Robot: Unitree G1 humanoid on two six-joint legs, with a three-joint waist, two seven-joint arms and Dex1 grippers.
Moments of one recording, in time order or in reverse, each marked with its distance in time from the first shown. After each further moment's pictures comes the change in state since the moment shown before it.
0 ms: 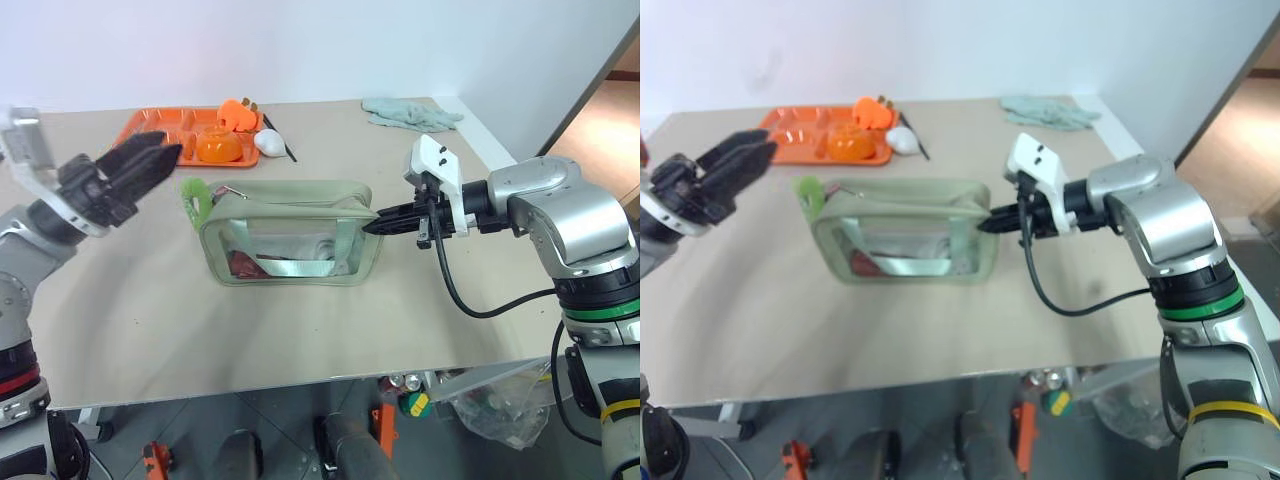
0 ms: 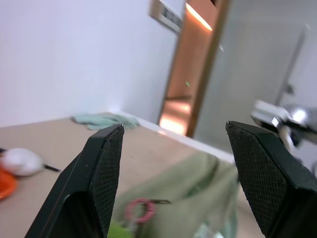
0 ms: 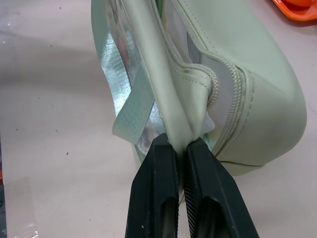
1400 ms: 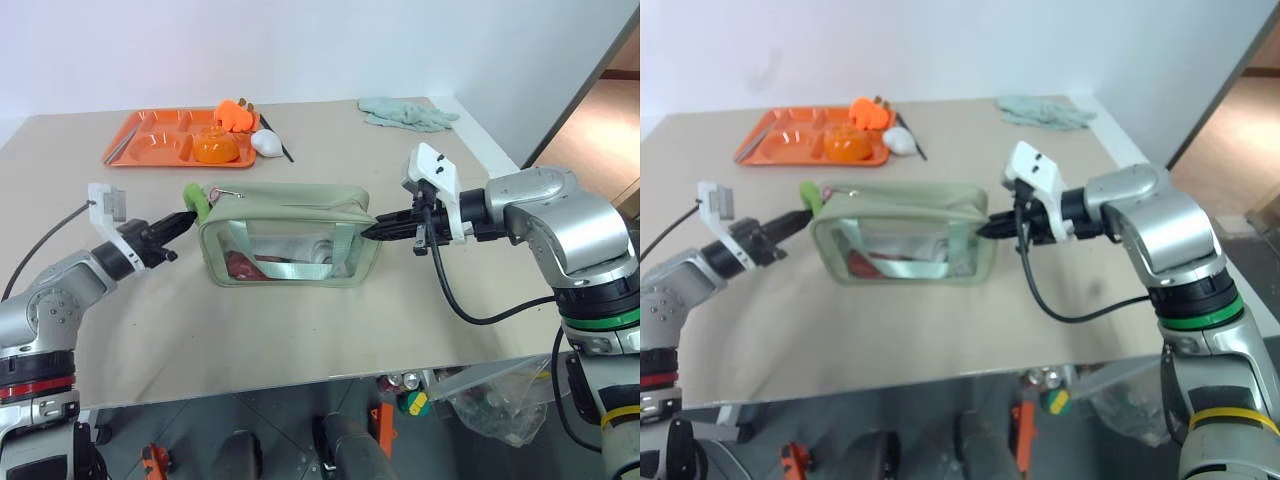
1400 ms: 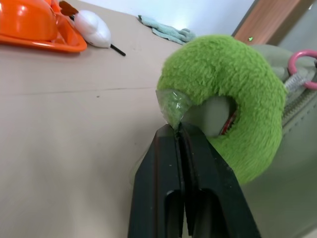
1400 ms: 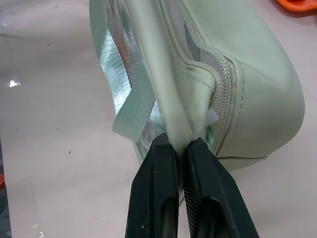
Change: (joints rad) left arm 0.039 -0.087 -0.177 0.197 0.311 0.020 0.069; right arm 0.044 0.000 -0.014 -0.059 0.028 0.046 -0.056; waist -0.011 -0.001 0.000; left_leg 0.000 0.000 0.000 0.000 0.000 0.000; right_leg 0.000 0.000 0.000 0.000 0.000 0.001
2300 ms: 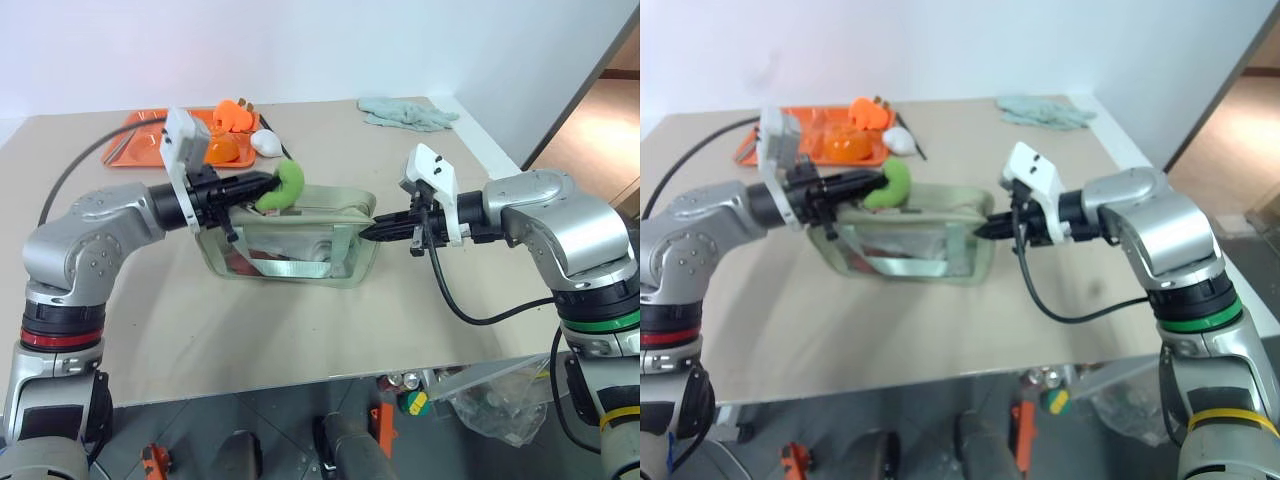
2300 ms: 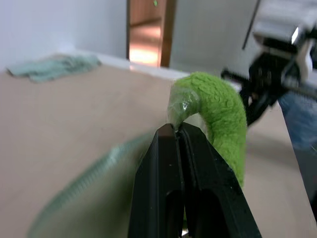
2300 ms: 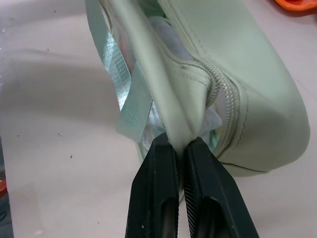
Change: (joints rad) left arm -0.270 0.025 -0.274 -0.222 0.056 0.037 -0.143; right arm 0.007 0.004 -0.003 -0.032 0.024 0.037 -0.037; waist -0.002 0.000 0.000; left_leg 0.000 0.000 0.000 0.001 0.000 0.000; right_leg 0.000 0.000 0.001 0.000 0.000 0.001
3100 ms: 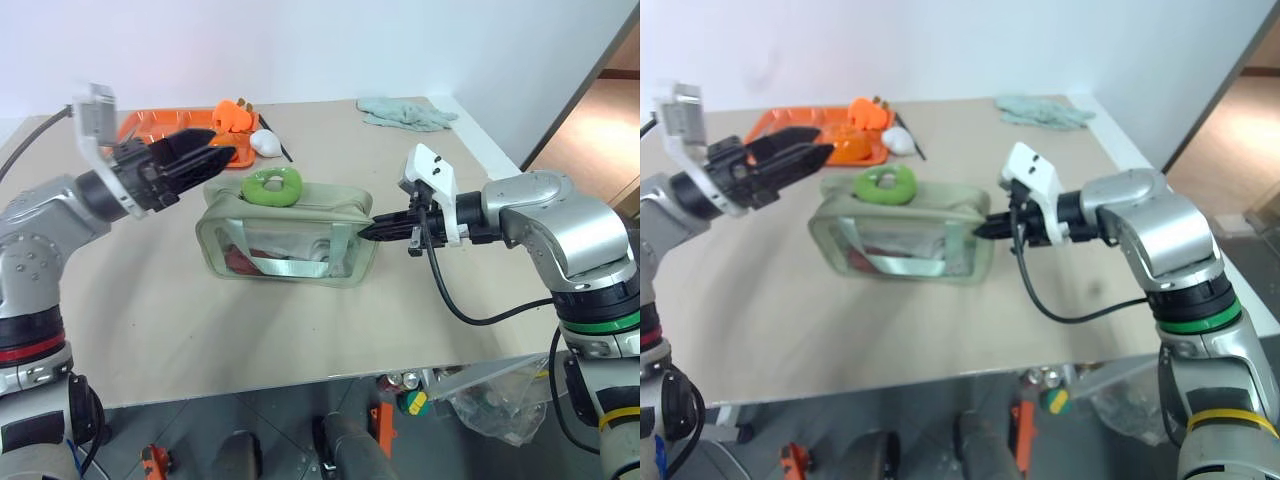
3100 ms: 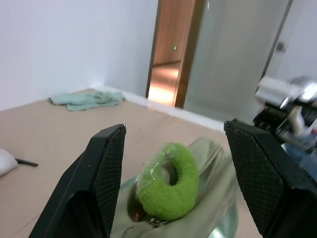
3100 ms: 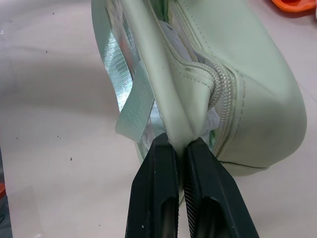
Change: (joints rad) left arm 0.075 0.042 0.344 -0.019 -0.228 0.067 0.047; right arm -0.003 0.012 0.003 0.004 0.006 -0.004 -0.014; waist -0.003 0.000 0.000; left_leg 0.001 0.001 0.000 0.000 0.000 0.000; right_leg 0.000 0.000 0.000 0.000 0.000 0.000
